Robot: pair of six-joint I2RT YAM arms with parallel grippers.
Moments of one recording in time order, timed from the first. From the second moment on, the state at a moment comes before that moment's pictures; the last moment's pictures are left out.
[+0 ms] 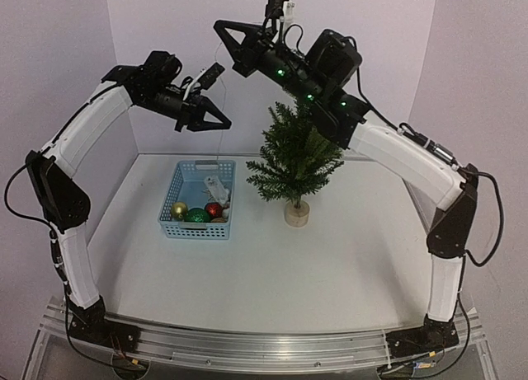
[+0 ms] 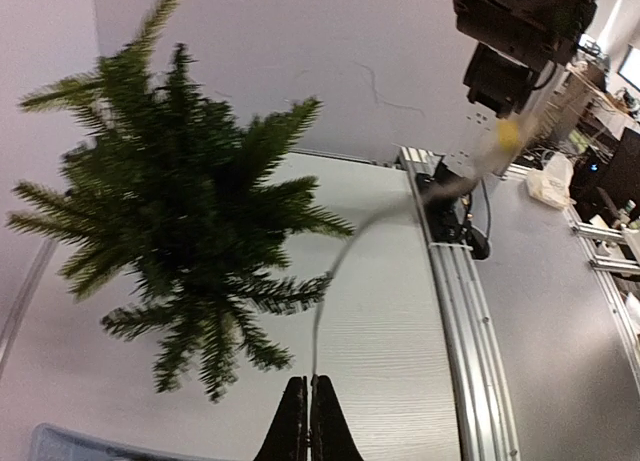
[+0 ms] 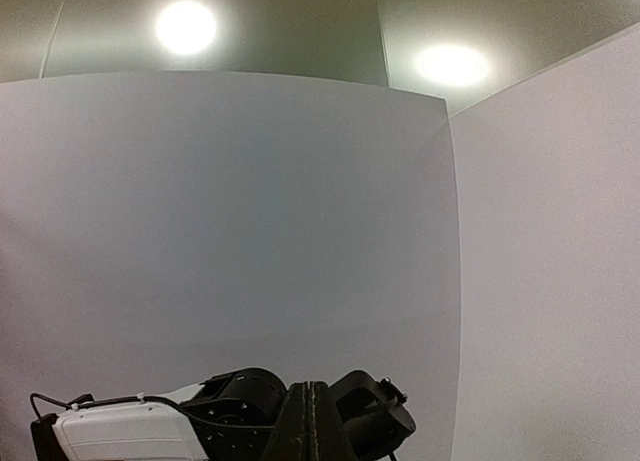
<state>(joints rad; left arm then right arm) -0.44 1.93 2.25 -1.13 1.09 0.61 0.92 2.02 2.22 0.36 -0.27 0.19</state>
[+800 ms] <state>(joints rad) -0.71 1.99 1.96 -0.62 0.96 0.29 0.90 1.70 1.94 -0.01 0.13 -0.13</state>
